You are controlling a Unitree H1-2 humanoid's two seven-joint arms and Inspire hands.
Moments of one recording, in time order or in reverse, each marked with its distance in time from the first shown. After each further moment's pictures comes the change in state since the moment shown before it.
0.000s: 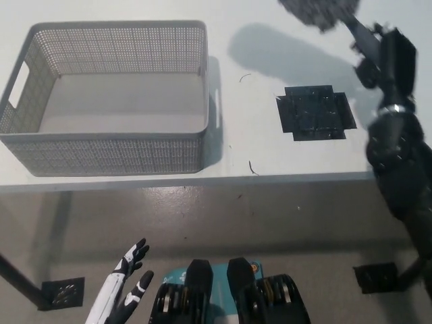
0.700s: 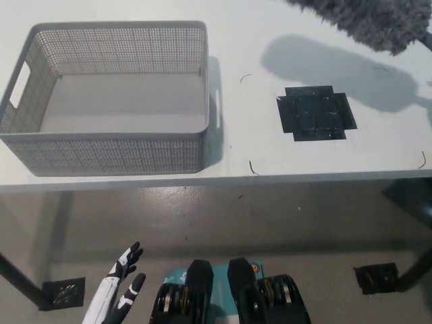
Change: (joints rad) left_arm 0.013 -0.004 0.022 0.000 0.018 -0.007 0.010; right_arm 0.050 -0.263 0.182 -0.036 -0.074 -0.010 0.016
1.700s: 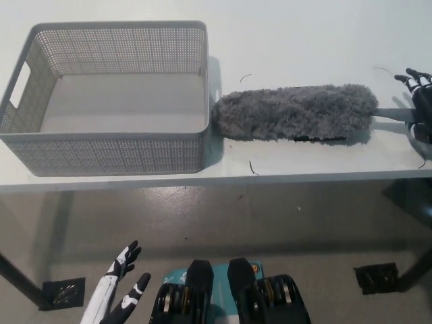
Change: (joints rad) left_arm -0.004 0.000 0.003 0.001 -0.002 0.003 0.000; right_arm 0.040 -0.038 0.223 -0.048 -0.115 0.069 0.299
